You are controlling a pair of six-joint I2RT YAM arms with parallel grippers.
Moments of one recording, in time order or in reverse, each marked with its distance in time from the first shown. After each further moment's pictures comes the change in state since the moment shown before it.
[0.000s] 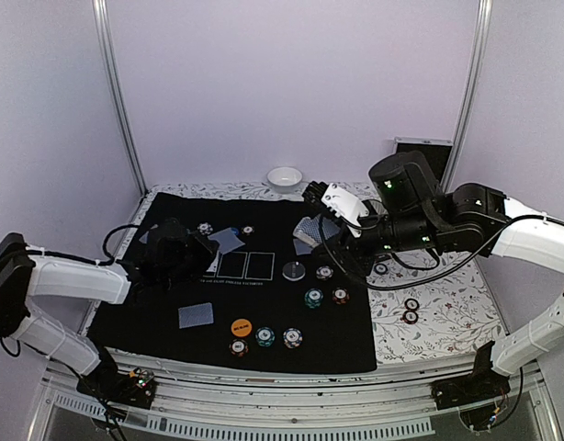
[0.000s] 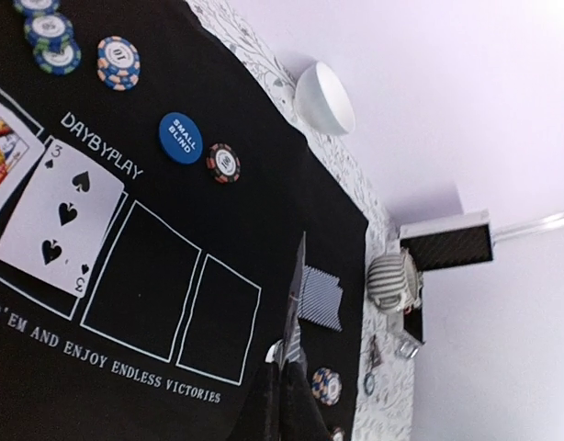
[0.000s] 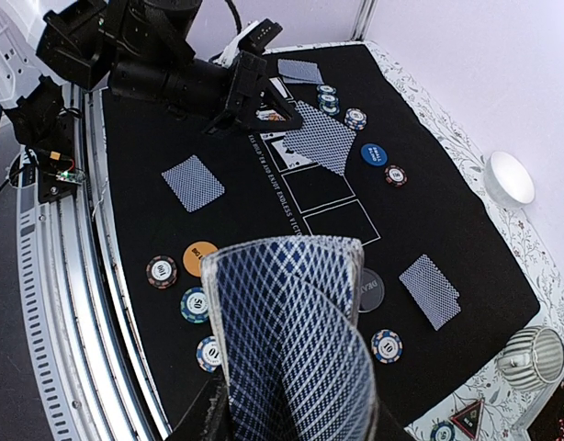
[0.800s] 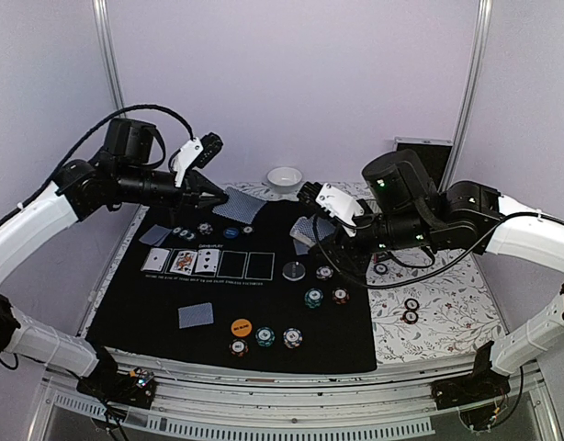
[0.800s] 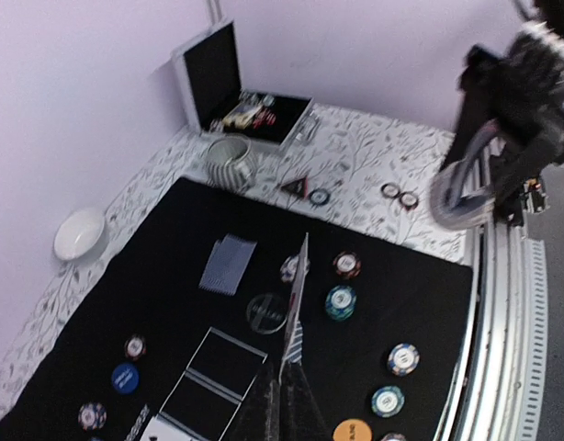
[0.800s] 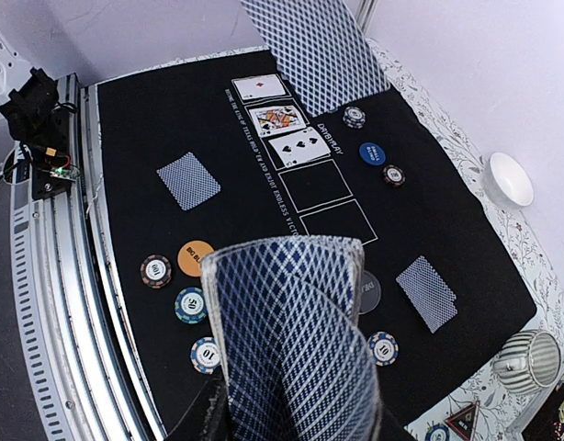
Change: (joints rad) left arm 0.043 -0.138 0.755 -0.932 0.730 1.464; right arm -0.002 0.032 0.026 -0.008 0.008 -0.016
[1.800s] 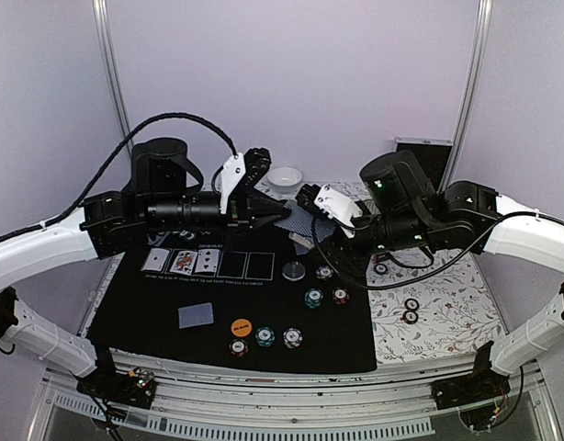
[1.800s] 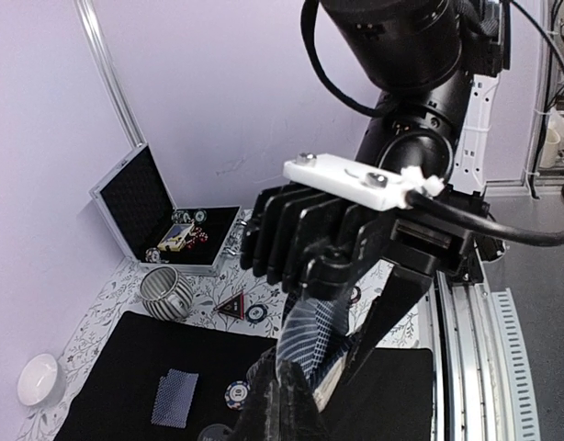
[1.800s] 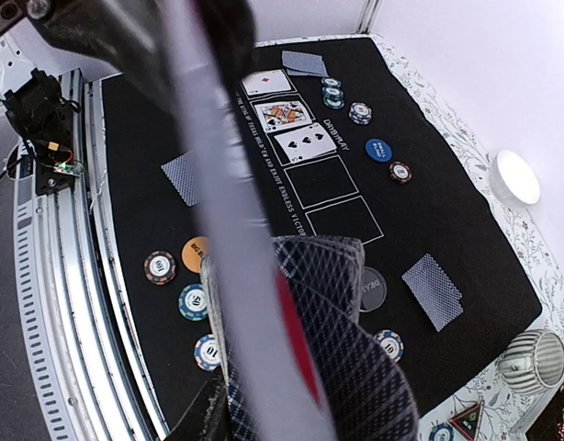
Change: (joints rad) left arm -0.333 0.079 -0.099 0.425 -0.126 -0.025; right arm 0.000 0.009 0.002 -0.007 -0.018 0.000
